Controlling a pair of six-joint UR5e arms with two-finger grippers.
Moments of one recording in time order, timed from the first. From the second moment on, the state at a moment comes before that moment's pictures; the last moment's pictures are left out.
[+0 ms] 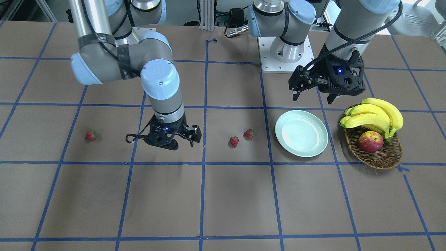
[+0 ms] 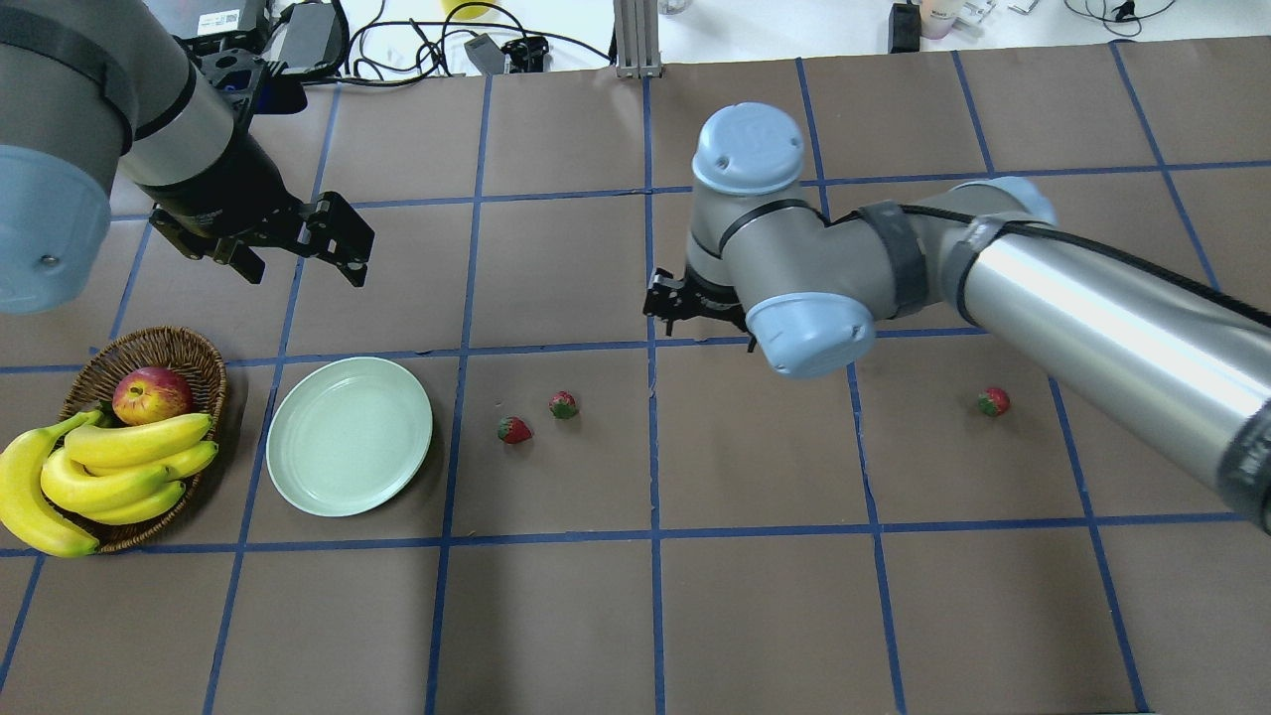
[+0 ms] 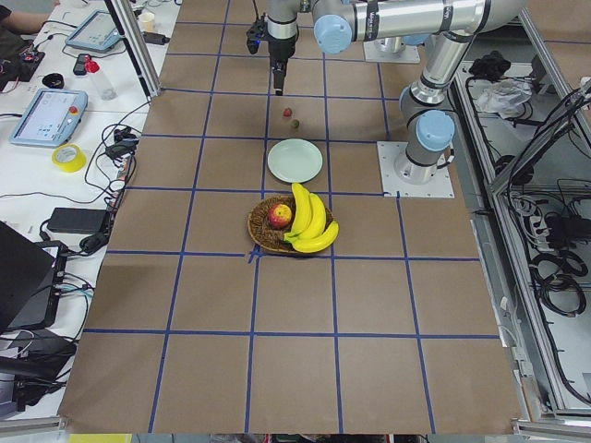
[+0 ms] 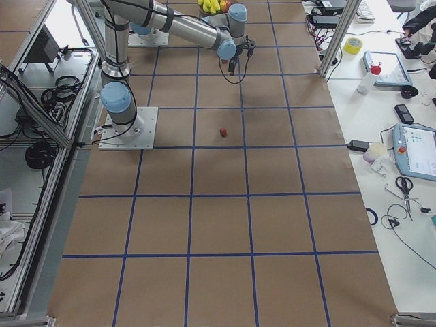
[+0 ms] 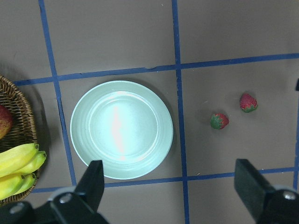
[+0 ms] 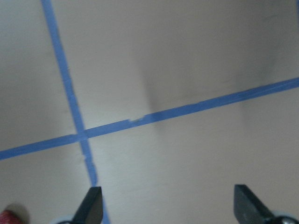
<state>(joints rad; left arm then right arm) -1.48 -1.52 -1.71 -1.45 1.57 0.16 1.81 -1.27 1.83 -2.15 -1.55 0.47</state>
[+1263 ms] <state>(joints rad) -1.49 -1.53 -1.71 -1.45 1.56 0.17 1.32 -1.43 2.08 -2.17 -1.62 -0.17</state>
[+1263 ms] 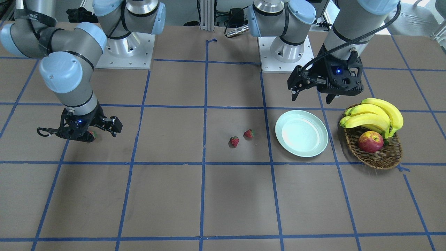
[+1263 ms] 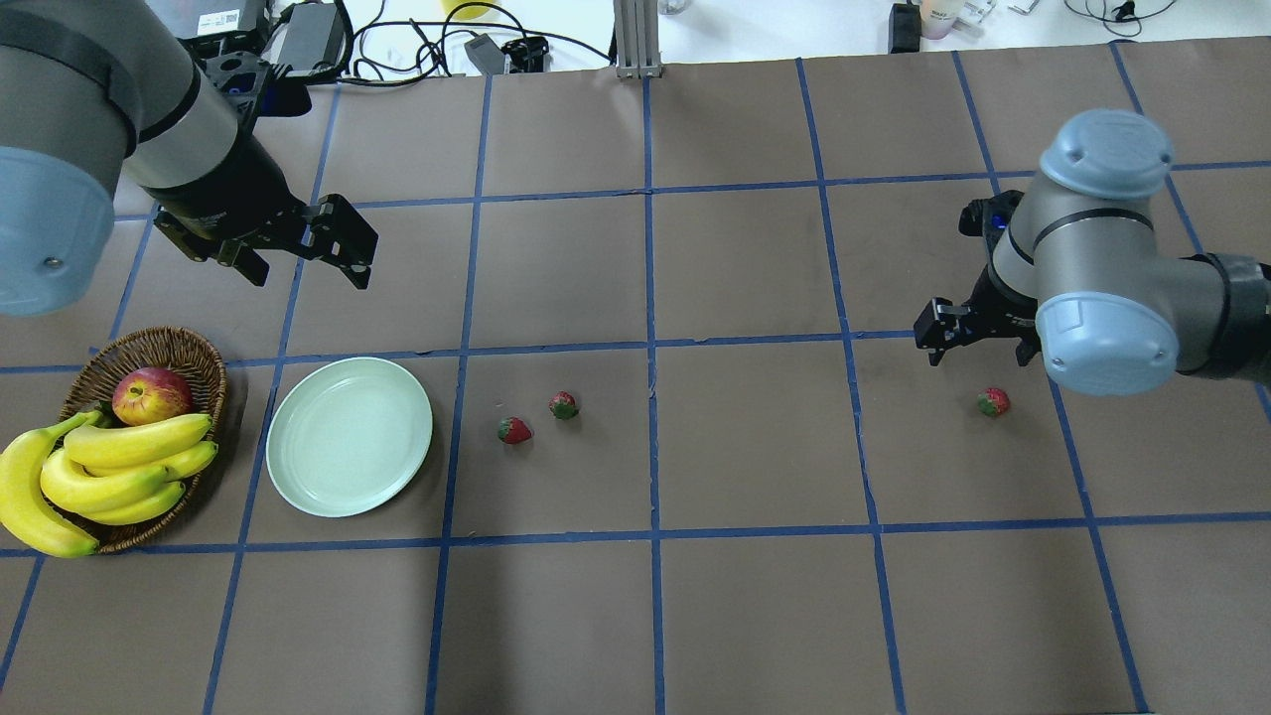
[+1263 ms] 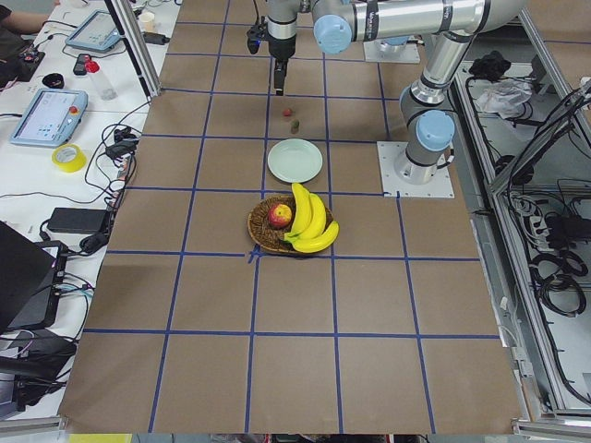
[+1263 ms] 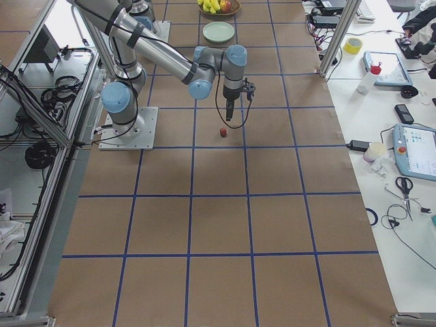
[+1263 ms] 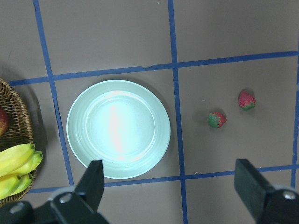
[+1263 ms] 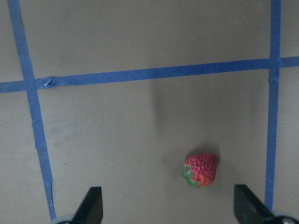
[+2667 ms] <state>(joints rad) -1.49 -1.52 -1.74 -1.44 1.56 0.17 1.16 -1.38 2.23 -2.36 -1.44 -0.30</state>
